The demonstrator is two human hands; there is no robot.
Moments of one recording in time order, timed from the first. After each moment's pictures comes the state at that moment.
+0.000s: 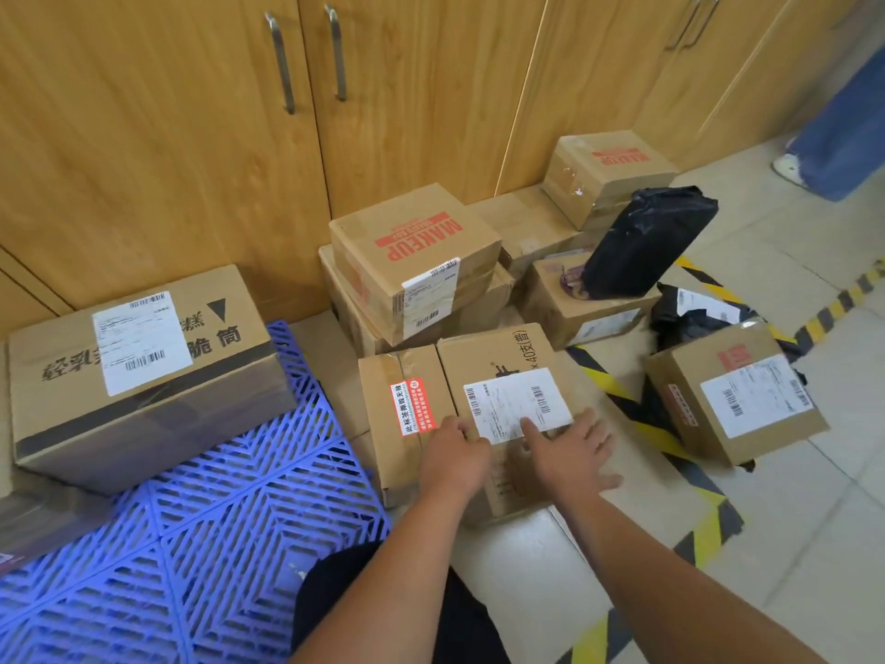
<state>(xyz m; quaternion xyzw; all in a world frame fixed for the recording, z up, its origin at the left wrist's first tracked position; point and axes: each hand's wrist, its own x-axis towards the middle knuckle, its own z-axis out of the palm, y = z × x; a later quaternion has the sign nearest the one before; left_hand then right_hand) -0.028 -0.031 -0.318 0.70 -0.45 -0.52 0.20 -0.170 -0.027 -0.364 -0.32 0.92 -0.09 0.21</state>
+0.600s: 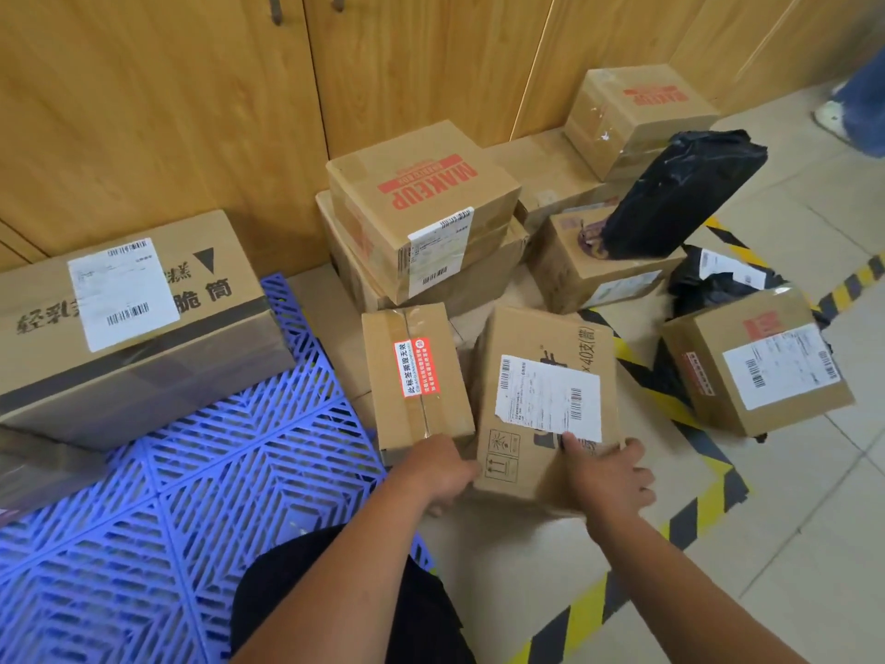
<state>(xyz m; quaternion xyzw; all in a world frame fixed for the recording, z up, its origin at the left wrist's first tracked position) 0.013 -0.014 -0.349 0.62 -0.52 -0.58 -0.06 -0.188 0.021 -0.369 -0.17 0.93 -0.15 0.28</state>
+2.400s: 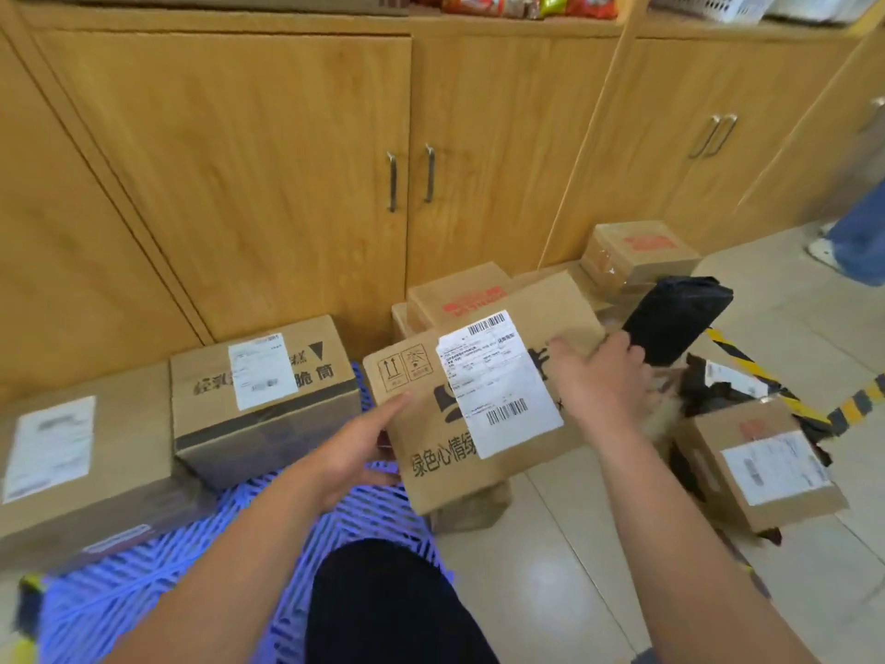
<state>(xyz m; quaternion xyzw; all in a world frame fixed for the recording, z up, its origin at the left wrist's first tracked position) 0.158 0.007 -0.146 0.58 -0.38 -0.66 0.28 -0.091 -0.051 -0.116 -0.45 0.85 -0.25 0.13</state>
